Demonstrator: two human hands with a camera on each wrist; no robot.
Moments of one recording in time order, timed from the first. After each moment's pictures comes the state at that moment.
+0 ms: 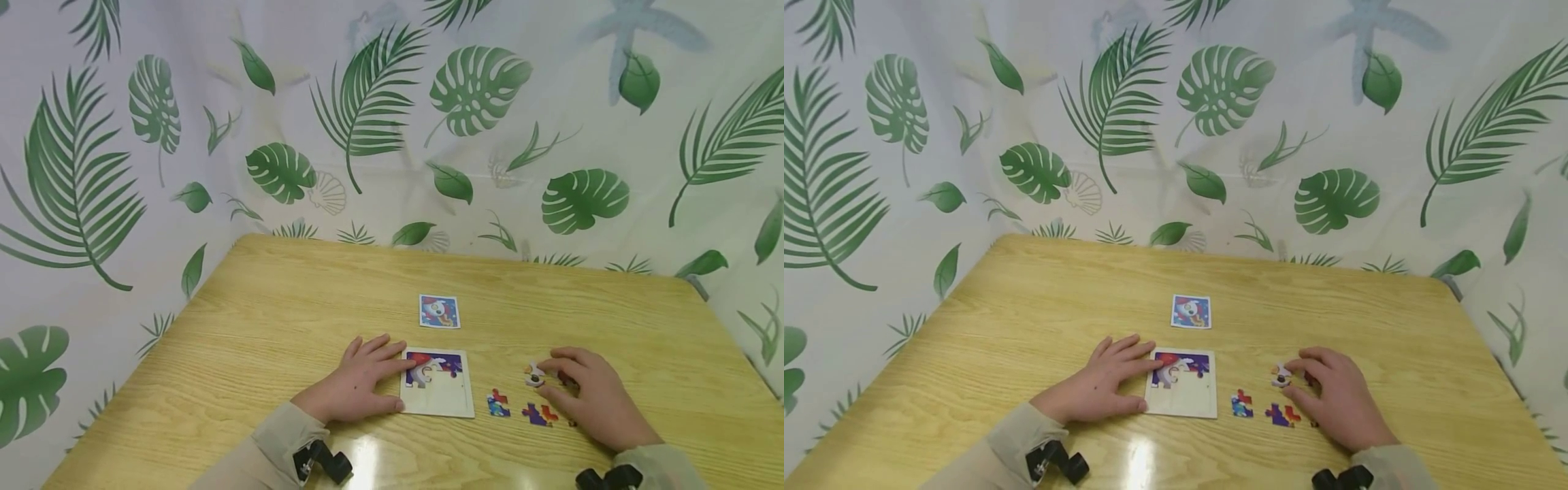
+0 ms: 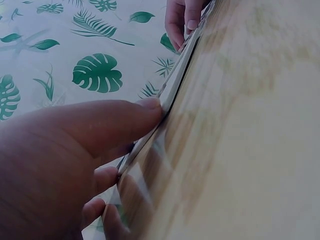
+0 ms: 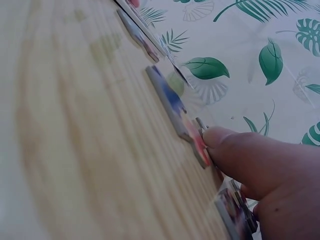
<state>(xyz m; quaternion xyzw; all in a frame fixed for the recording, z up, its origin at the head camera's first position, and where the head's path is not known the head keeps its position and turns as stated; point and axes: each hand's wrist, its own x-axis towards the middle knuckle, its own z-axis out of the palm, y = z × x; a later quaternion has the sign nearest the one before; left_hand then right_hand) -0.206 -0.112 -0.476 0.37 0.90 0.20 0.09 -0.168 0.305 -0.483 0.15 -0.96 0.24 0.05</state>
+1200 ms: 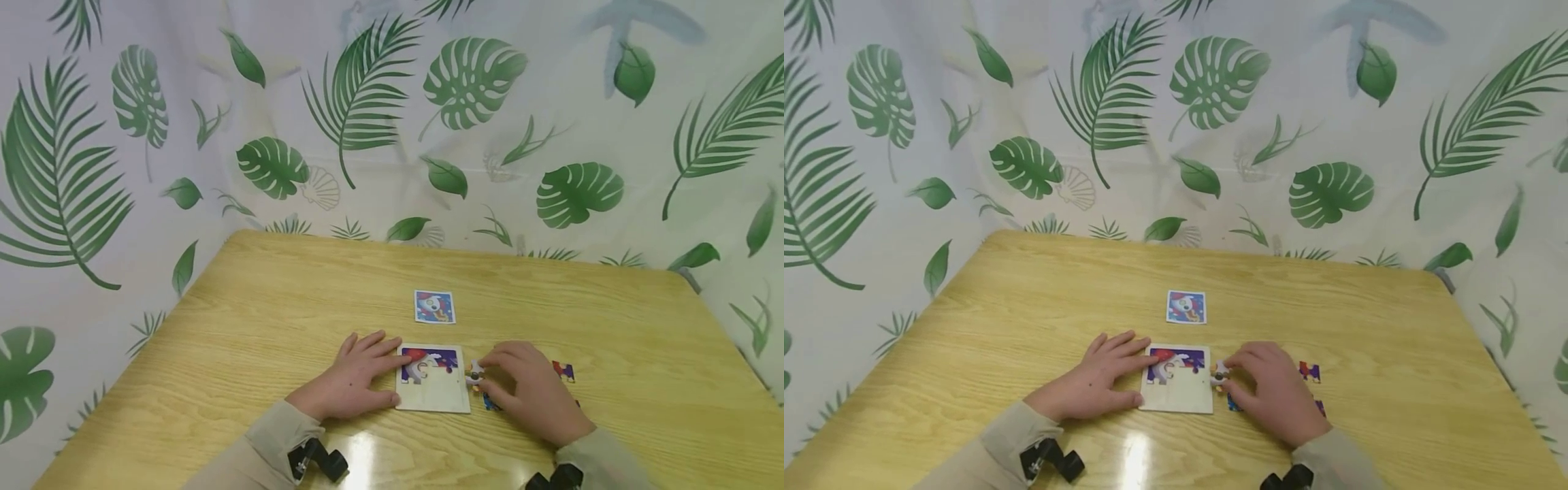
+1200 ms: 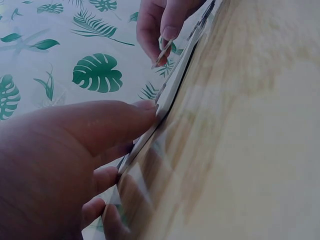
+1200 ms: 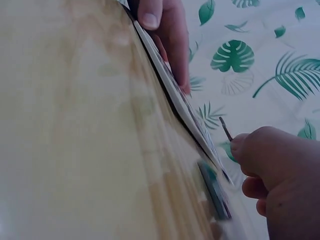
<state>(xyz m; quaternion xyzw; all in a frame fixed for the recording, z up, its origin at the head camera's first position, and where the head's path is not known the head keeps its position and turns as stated) -0.206 -0.110 -0.475 0.36 0.90 0.21 0.10 -0.171 0.225 -0.483 0.23 -0.93 0.25 0.12</state>
